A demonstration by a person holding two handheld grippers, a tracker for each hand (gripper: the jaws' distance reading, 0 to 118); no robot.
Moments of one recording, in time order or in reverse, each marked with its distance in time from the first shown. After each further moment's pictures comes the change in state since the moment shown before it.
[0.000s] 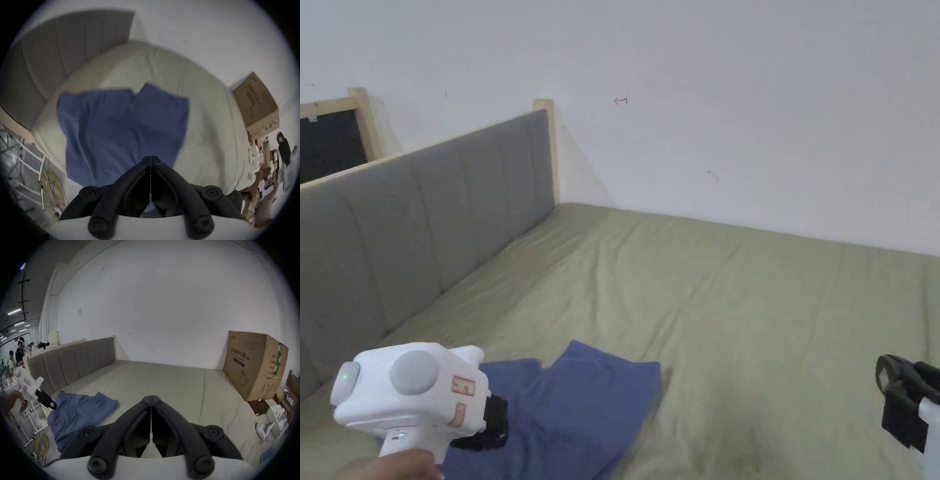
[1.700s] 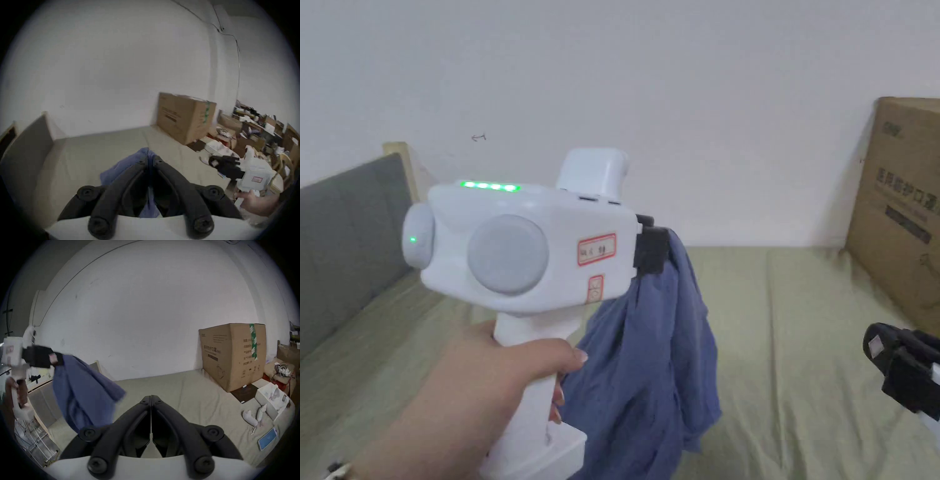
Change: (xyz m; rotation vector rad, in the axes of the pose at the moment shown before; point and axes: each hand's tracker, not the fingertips) left arm 0.366 -0.016 0.156 0.579 -0.492 -0.701; right arm 0.118 0.013 0.110 0.166 -0.111 -0.237
